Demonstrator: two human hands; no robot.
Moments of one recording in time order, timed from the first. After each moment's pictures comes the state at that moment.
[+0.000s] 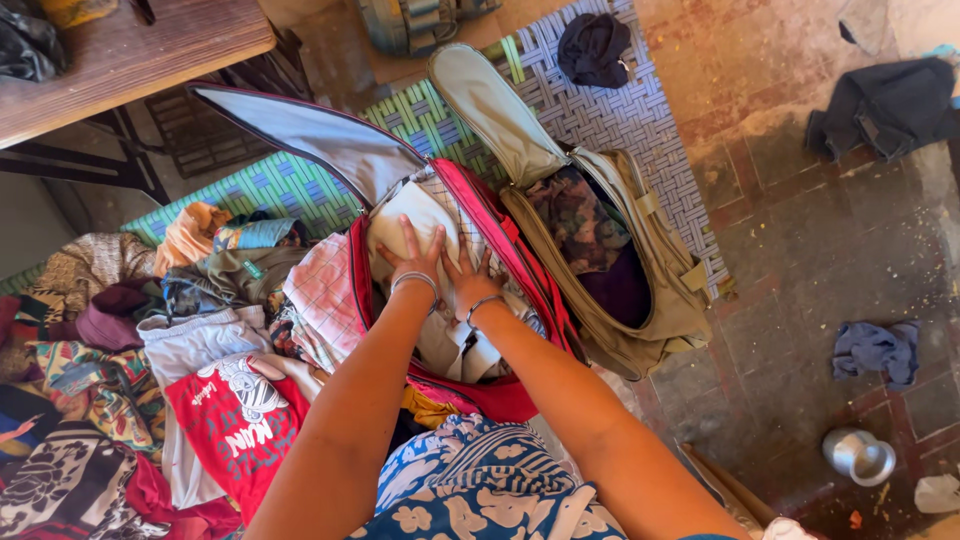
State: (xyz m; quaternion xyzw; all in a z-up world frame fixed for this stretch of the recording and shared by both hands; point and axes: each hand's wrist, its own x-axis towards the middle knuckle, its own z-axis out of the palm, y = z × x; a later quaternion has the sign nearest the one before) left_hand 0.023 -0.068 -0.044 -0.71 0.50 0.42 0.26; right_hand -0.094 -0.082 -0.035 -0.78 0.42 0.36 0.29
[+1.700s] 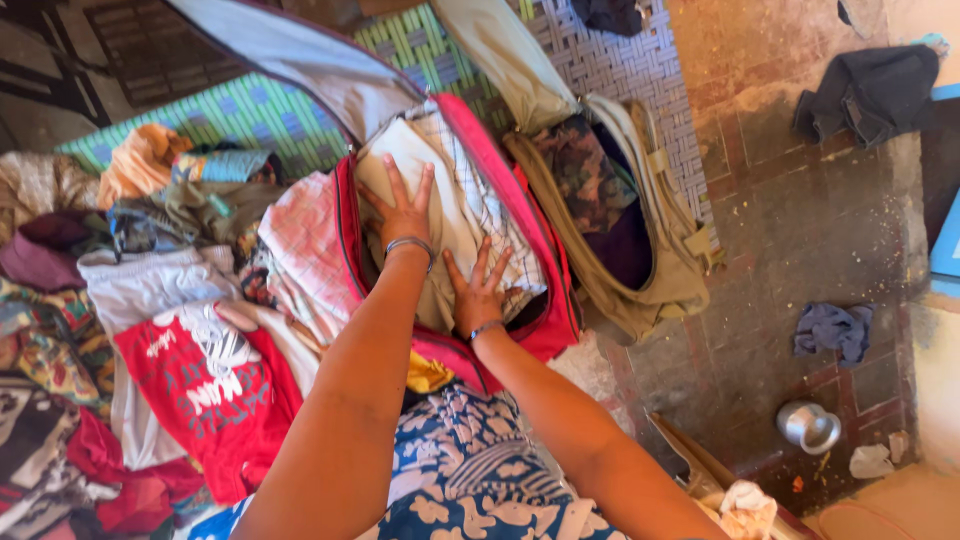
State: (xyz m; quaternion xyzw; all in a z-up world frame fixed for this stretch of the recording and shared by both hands) left_hand 0.012 -0.037 -0.079 -0.82 0.47 0.29 0.14; right_hand -0.149 0.038 -0.080 -0.80 0.52 0.22 0.21
